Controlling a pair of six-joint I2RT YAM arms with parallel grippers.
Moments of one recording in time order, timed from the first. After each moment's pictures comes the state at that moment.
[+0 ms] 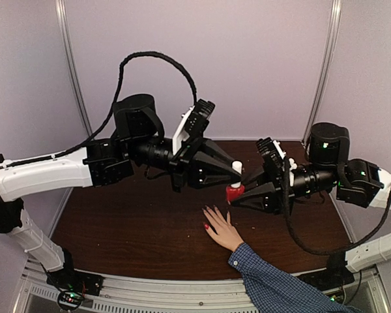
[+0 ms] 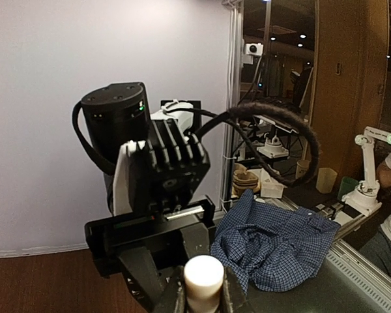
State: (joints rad) left arm -1.13 1.52 1.39 0.19 0.86 -0.06; right arm 1.07 1.00 1.03 -0.21 -0.58 -0.11
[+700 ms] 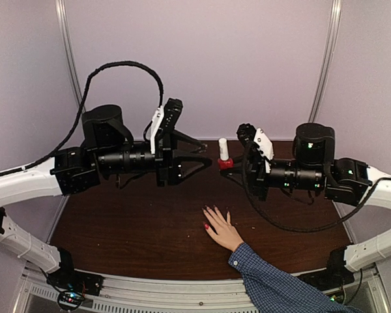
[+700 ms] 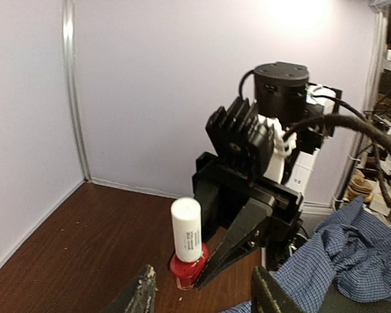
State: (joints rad) left arm -1.09 1.29 1.19 0.06 0.36 -0.03; right arm 1.07 1.08 1.04 -0.17 -0.10 -0.10
